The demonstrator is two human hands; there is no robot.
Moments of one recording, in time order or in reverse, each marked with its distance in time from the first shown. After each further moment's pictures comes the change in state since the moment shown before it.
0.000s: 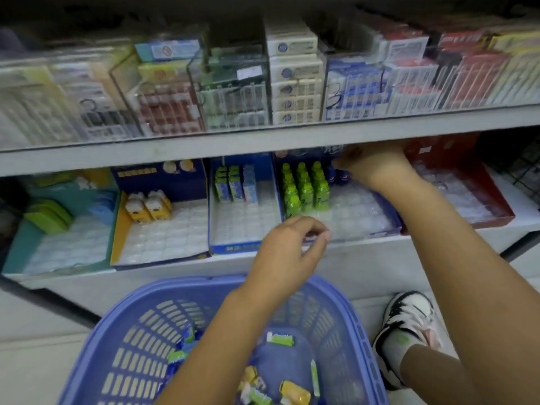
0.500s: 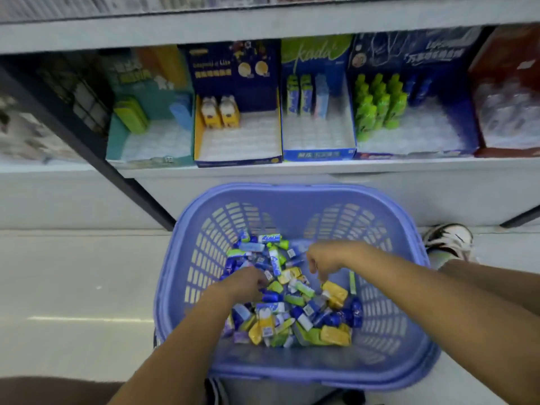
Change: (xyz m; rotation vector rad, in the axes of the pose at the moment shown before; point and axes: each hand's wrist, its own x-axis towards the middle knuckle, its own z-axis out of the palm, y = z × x) left_hand -0.214 -0.152 -0.028 0.274 -0.934 -0.698; right_hand -0.194 -0.067 0.205 -0.464 -1.282 -0.314
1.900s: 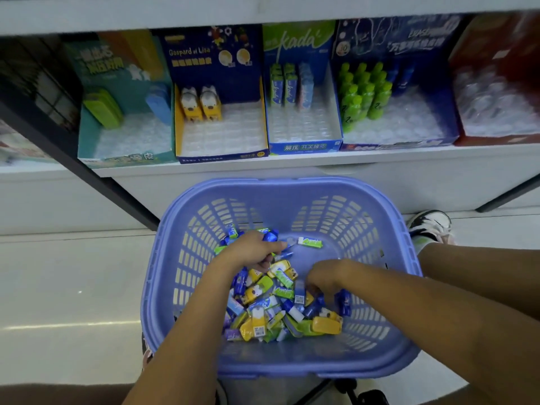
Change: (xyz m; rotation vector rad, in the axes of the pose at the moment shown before) left_hand 0.003 0.042 -0.043 -0.825 0.094 -0.035; right_hand 0.028 0.017 0.065 -0.219 -0.189 -0.157
